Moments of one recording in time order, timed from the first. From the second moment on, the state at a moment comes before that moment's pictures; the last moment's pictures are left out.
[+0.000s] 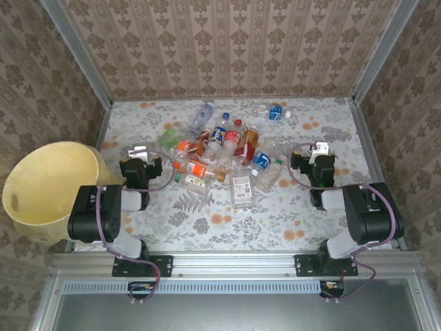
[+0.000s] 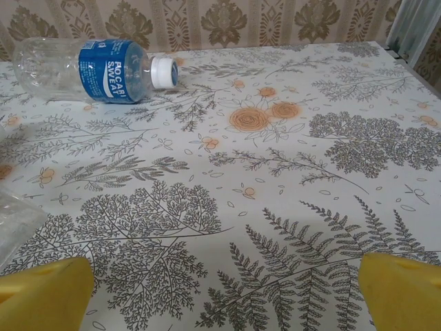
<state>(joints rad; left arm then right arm) -0.06 1.55 0.37 0.79 -0.21 0.07 0.02 1.53 0.37 0.83 0.16 0.06</state>
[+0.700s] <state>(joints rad) -0.06 1.55 0.37 0.79 -0.21 0.07 0.02 1.53 0.37 0.83 0.17 0.06</state>
